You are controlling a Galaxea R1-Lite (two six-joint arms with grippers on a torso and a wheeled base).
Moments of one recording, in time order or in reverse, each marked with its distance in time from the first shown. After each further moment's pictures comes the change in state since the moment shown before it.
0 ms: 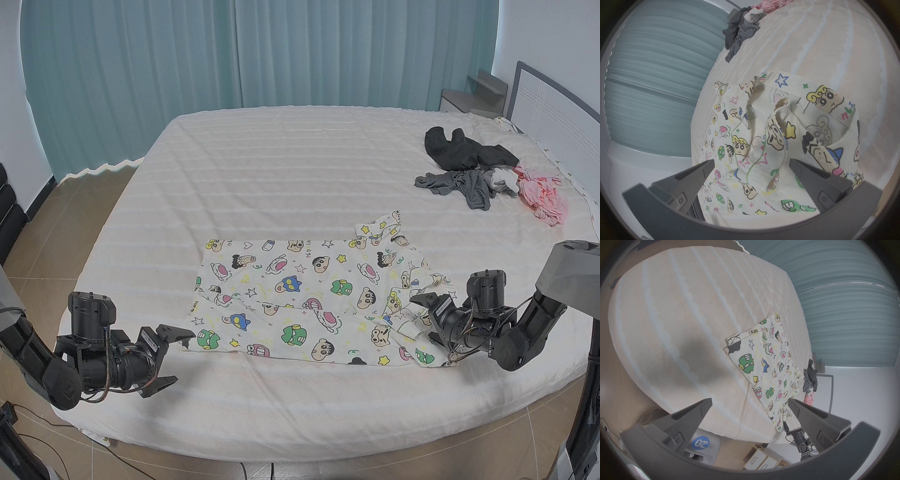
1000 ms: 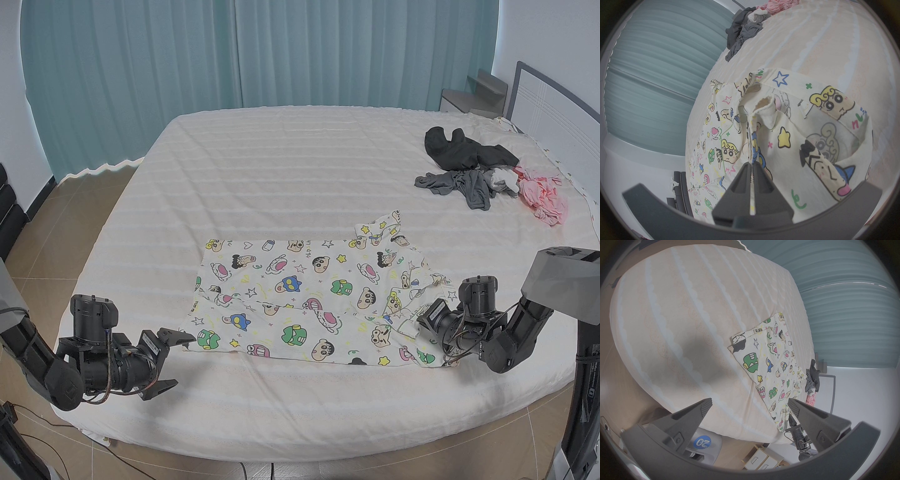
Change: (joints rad) left arm 0.002 0.018 0.006 -0.001 0.002 0.000; right arm -0.006 0.096 -0.048 -0.047 -0.033 -0.065
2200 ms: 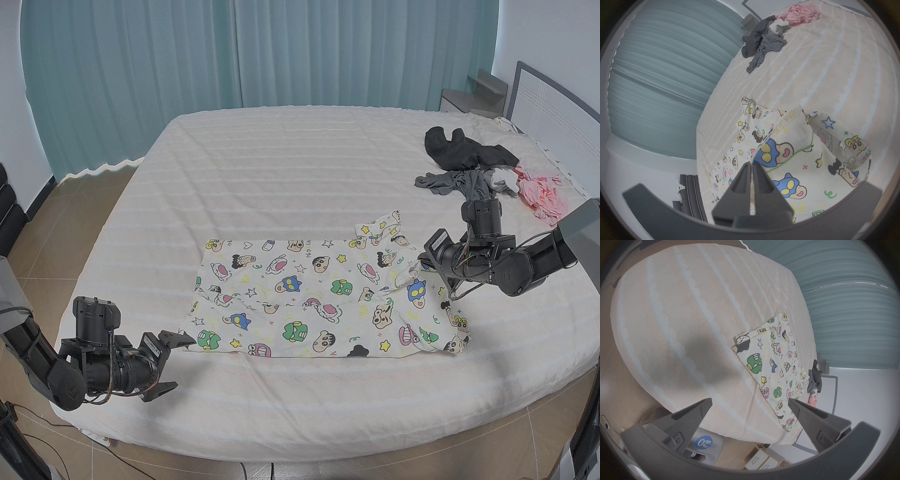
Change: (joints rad) left arm 0.002 0.021 -0.001 0.000 0.006 0.001; right arm 0.002 -0.173 -0.451 0.577 -0.004 -0.008
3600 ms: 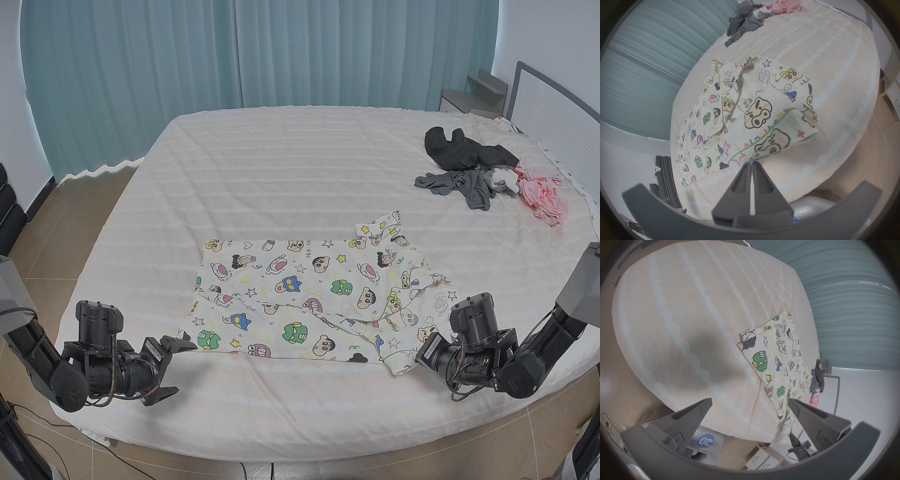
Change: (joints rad) left arm 0.000 0.024 0.009 -0.002 -0.004 -0.001; right arm 0.225 -0.118 0.652 -0.253 -0.182 0.043
